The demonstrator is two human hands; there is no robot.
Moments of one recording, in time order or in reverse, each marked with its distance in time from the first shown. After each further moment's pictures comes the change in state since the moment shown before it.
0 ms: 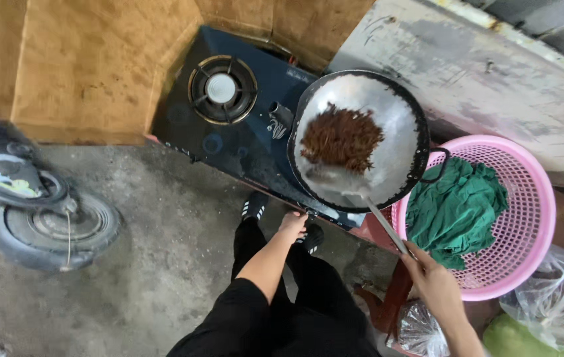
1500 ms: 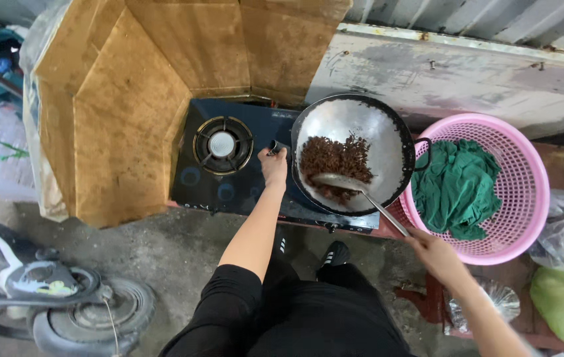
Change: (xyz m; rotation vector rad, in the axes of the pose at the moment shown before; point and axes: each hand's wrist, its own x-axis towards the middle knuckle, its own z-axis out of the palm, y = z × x) left_hand -0.070 0.236 -0.087 -0.137 0.302 0.940; right_hand 0.003 -0.031 0.043 0.188 0.038 0.194
